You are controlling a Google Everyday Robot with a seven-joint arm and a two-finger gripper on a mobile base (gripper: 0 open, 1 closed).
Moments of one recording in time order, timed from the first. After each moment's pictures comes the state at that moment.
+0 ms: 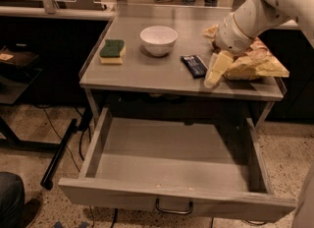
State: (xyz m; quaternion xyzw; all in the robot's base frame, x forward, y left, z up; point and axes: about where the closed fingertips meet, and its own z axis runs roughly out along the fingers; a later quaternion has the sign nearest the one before) arm 0.662 -0.146 0.868 -0.68 0.67 0.08 0.28
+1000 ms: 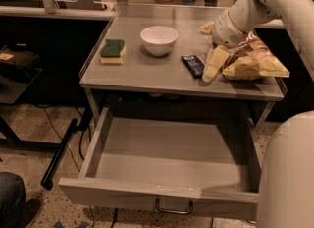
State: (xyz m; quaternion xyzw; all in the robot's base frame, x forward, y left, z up) arm 0.699 -0.148 0.860 -0.70 0.65 0.09 0.28
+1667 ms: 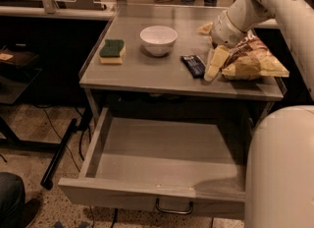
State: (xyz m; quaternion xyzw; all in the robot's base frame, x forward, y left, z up) arm 0.710 -0.151 0.851 -0.71 0.64 0.09 0.27
